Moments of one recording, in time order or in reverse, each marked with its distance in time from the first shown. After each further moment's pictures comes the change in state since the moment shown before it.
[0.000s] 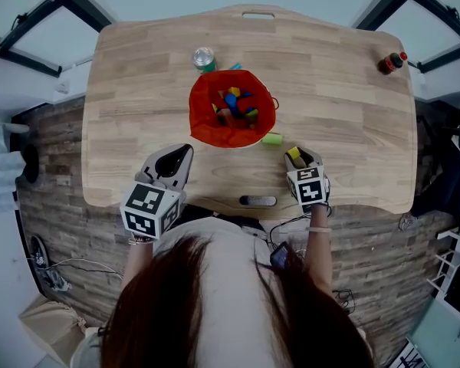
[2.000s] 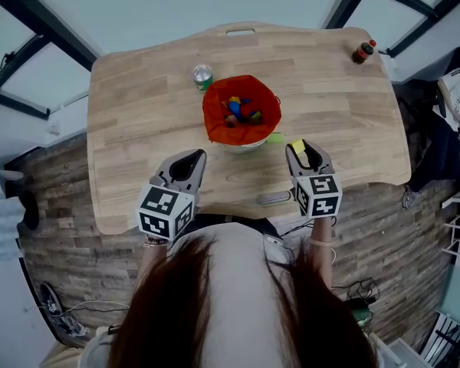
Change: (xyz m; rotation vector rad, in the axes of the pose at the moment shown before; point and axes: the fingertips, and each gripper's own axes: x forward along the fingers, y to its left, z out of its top) left arm -0.026 0.004 0.010 0.056 -0.102 -0.178; right arm -0.118 0.051 0.103 0.154 -0.385 -0.169
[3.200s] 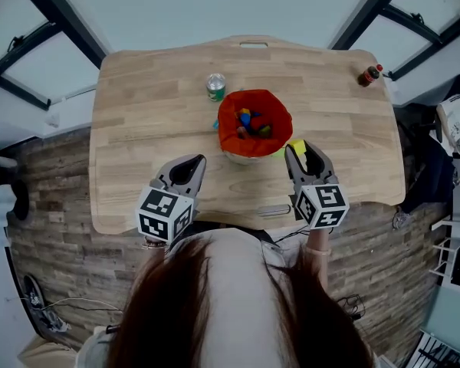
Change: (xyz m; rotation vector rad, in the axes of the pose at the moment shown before) left arm -0.015 0.026 -0.002 -0.049 -0.044 0.032; right arm -0.001 0.031 0.072 0.016 -0.176 0.075
